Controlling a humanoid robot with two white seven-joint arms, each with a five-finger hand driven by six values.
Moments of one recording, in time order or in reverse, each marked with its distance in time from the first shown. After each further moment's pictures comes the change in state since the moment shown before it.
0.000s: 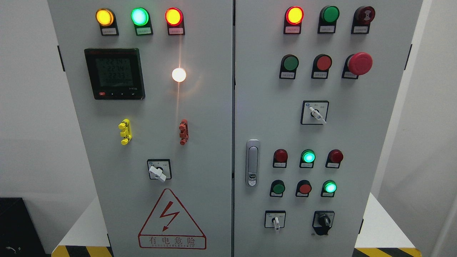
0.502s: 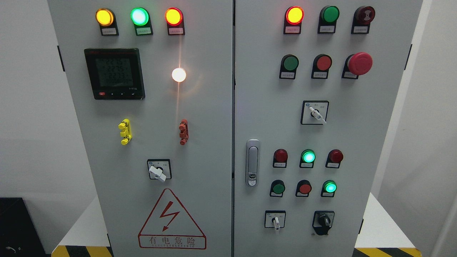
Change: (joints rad) left arm 0.000 0.000 0.000 0.000 0.000 0.000 0.000; right arm -0.060 0.017 -0.062 -0.134 0.111 0.006 0.005
